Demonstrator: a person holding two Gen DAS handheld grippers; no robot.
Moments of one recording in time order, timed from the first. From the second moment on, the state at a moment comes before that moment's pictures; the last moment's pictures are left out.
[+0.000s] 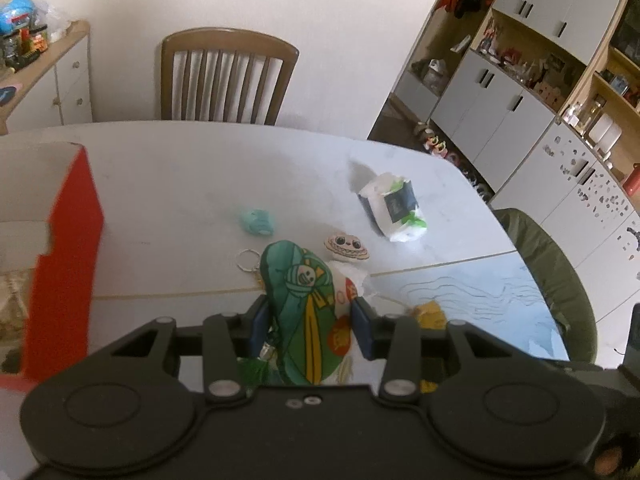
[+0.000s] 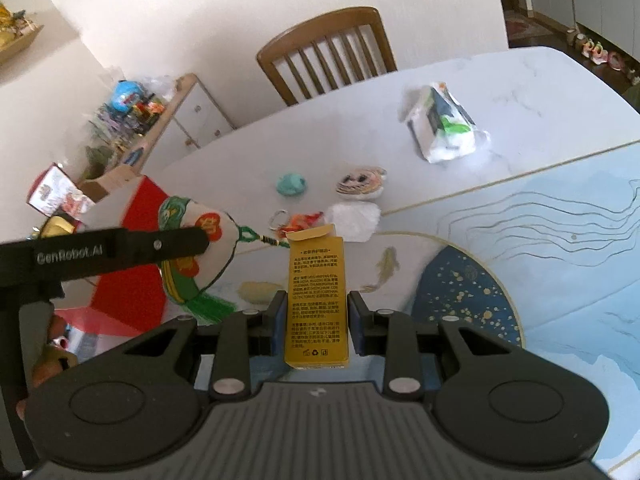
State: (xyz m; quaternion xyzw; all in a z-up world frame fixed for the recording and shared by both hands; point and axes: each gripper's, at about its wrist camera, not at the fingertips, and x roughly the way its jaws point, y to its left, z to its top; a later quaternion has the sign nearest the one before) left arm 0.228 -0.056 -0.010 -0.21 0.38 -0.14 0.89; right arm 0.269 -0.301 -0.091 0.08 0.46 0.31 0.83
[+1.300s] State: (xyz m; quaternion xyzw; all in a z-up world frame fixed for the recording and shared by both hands) left arm 0.175 0.208 0.009 -0.22 0.33 -0.05 0.92; right arm 0.161 -0.056 -0.001 -0.03 0.41 0.37 0.84
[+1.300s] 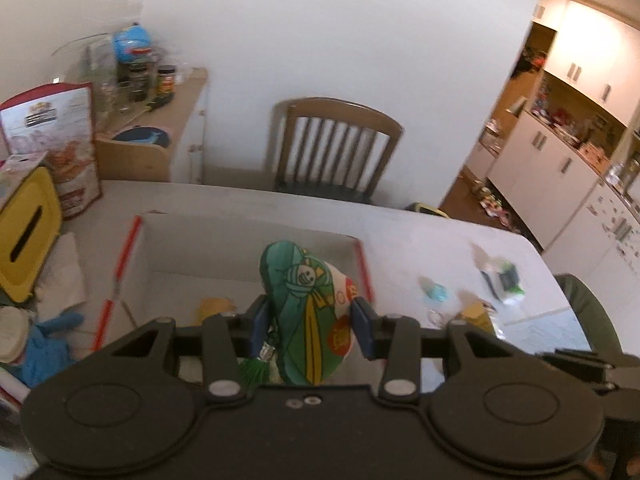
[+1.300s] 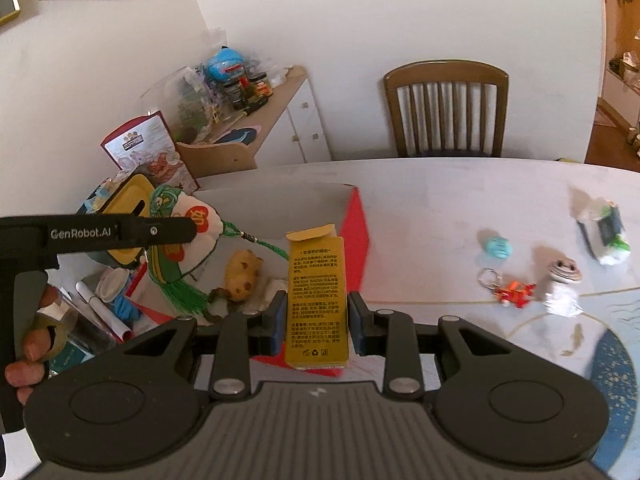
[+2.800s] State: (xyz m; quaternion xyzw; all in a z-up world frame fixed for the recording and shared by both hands) left arm 0.289 0.248 -0.105 -0.11 0.43 0.00 0.89; right arm 0.202 0.120 -0.117 -0.18 0.45 0.35 0.80
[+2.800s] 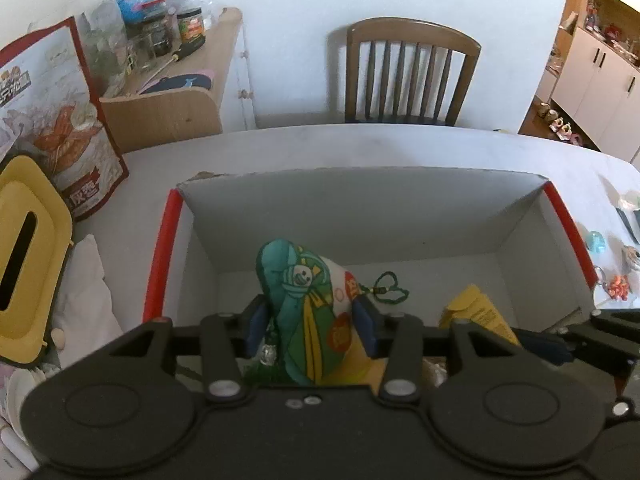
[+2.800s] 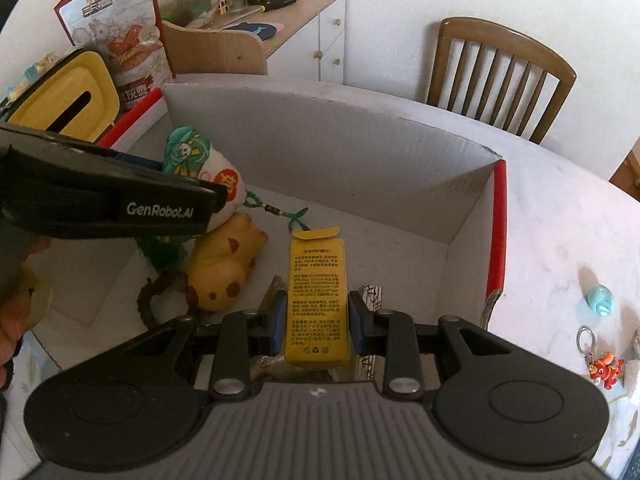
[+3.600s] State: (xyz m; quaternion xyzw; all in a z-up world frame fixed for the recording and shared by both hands) left arm 0.262 0.241 -0.078 -0.14 0.42 0.00 0.90; right arm 0.190 0.065 -0.071 -0.12 0.44 0.35 0.82
